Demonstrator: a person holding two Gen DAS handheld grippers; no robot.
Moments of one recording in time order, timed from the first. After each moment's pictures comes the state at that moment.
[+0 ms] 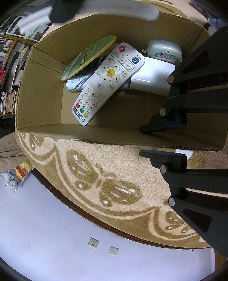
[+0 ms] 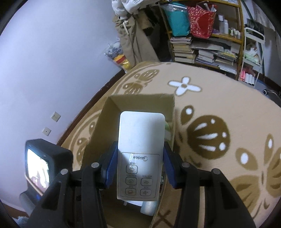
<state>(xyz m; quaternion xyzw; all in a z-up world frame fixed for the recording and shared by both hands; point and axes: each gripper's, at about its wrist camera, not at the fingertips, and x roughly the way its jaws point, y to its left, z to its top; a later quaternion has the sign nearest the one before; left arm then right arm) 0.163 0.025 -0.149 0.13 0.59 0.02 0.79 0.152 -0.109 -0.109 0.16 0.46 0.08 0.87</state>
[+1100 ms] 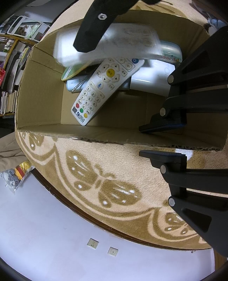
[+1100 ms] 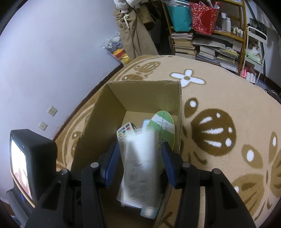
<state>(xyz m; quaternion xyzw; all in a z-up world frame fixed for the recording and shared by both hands) 0.164 0.026 -0.148 0.13 0.59 0.01 0.79 0.154 -0.097 -0.123 0.15 0.48 0.07 0.86</state>
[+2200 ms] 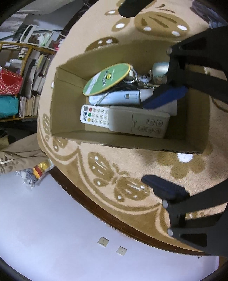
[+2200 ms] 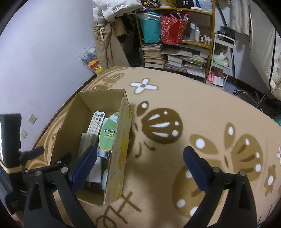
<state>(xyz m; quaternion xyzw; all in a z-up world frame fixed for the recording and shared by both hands) 0.136 0.015 -0.100 0.12 0.53 -0.01 0.84 0.082 -0.155 -0.080 0.11 0.45 -0.04 0.88</state>
